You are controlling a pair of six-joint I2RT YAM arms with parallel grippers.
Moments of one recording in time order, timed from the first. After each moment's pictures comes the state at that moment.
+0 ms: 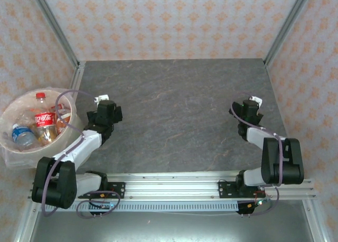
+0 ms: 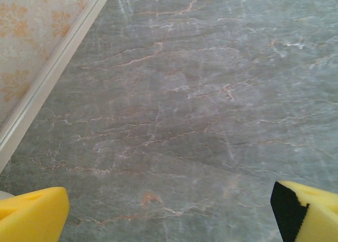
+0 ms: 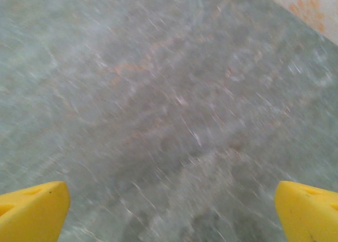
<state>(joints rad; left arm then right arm) -0.12 1.20 0.55 -0.05 -0.48 -0.20 -0.06 1.40 0.51 0.32 0.23 0.31</state>
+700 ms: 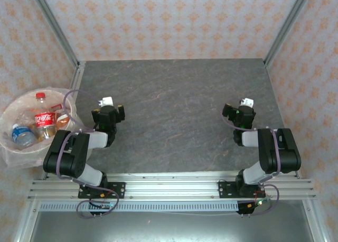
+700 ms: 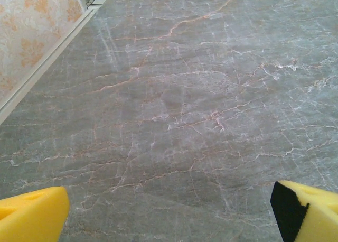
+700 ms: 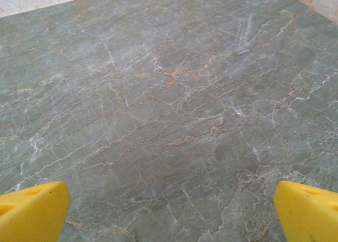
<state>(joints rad) -0.08 1.50 0.41 0.60 -0.42 -0.10 0.00 1.52 0.39 0.68 0.18 0.21</state>
